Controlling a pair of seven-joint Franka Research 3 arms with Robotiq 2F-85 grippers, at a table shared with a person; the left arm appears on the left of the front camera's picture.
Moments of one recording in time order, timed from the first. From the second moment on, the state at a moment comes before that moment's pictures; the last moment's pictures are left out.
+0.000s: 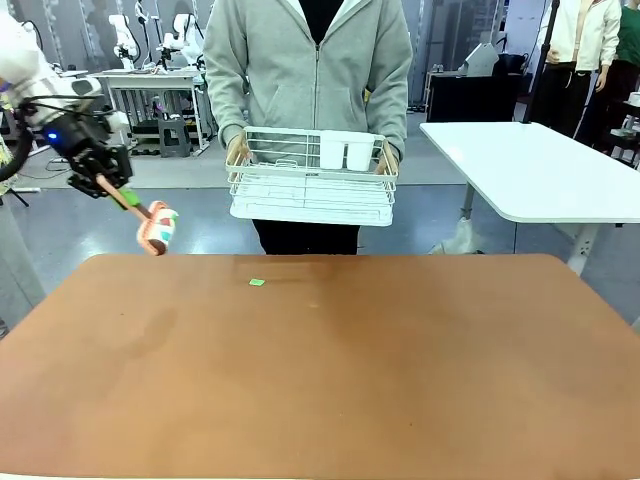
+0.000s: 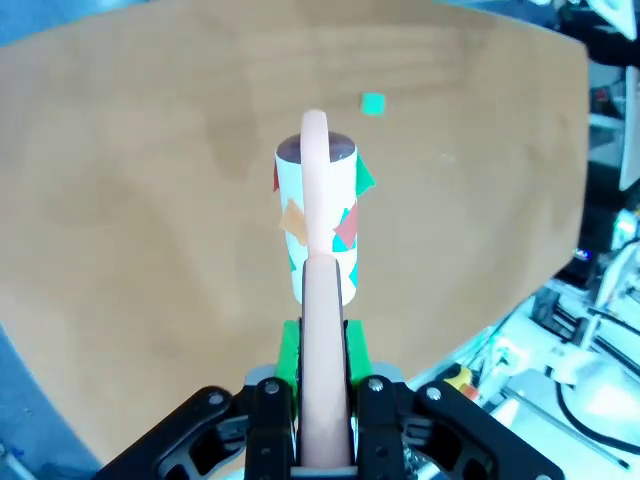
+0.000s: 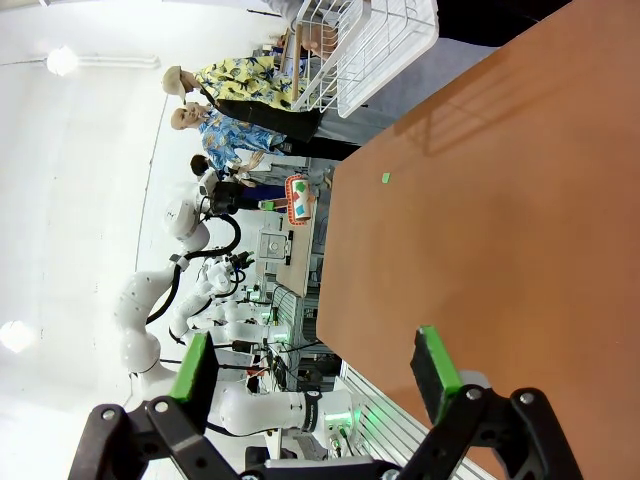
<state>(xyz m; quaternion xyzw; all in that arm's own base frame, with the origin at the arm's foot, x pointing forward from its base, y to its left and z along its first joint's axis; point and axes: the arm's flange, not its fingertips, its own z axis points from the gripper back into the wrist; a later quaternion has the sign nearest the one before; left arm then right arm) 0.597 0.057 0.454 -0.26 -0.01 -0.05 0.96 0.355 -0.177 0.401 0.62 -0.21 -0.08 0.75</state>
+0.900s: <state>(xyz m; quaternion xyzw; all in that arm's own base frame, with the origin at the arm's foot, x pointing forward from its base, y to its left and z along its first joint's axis) 0.643 0.068 0.443 -0.22 0.03 -0.04 0.97 0.355 -0.177 0.401 0.62 -0.21 -0.08 0.75</state>
